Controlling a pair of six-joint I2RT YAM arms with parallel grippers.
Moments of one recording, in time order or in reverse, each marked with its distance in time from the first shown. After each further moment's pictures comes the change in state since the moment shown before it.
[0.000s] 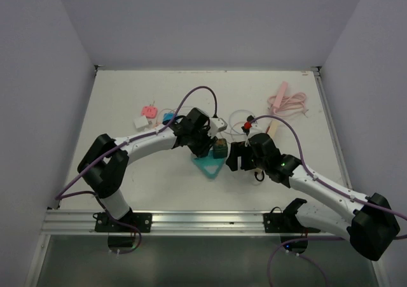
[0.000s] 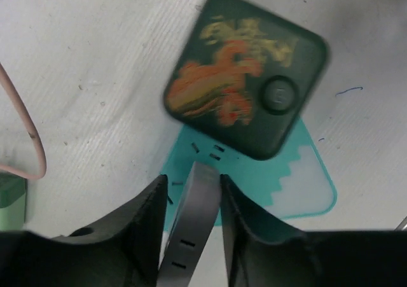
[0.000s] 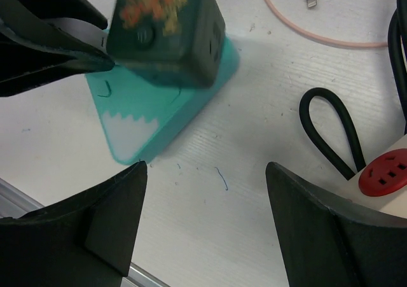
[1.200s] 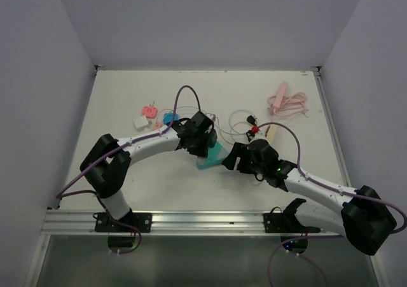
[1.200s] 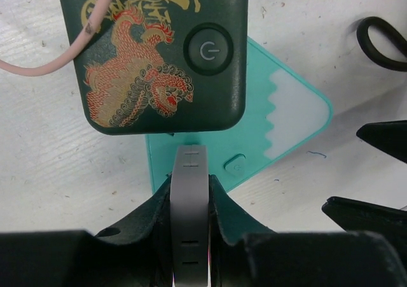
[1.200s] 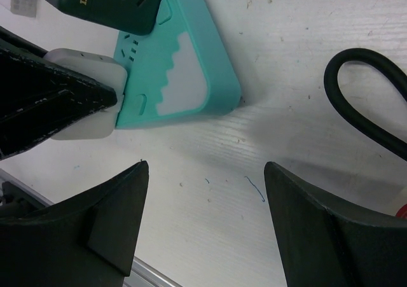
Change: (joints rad) left arm -0.050 0.008 0.014 -0.079 -0.185 -0.651; right arm -0.002 0.067 -0.127 0.212 -0.011 0.328
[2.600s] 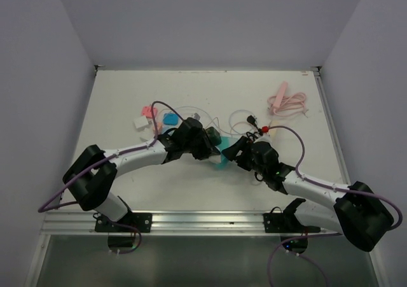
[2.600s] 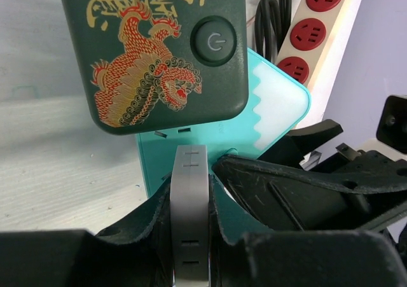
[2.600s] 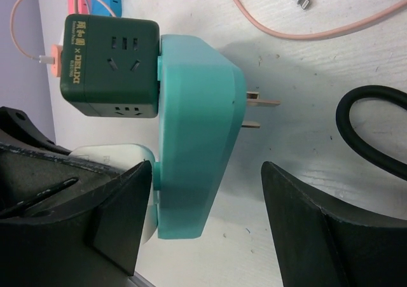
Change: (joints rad) left arm 0.000 -0.161 -0.254 0.413 0.127 -0.655; right arm -0.013 0.031 -0.096 0.298 0.098 0.249
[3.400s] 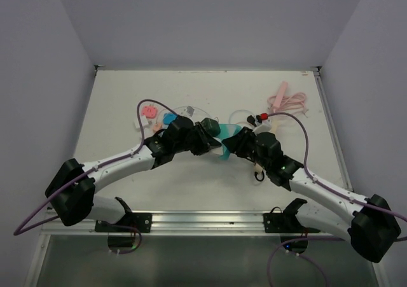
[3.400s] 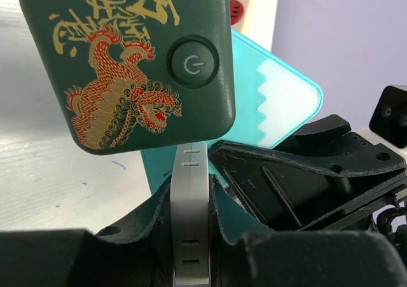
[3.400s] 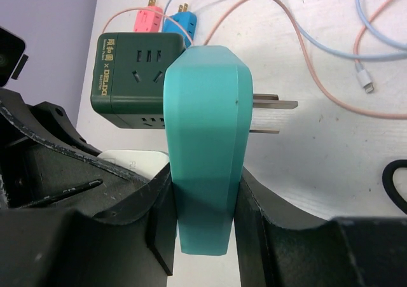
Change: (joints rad) left arm 0.000 -0.166 -0.052 0.072 -0.021 -0.045; right arm 0.005 -0.099 0.139 -0.087 -0.003 -0.193
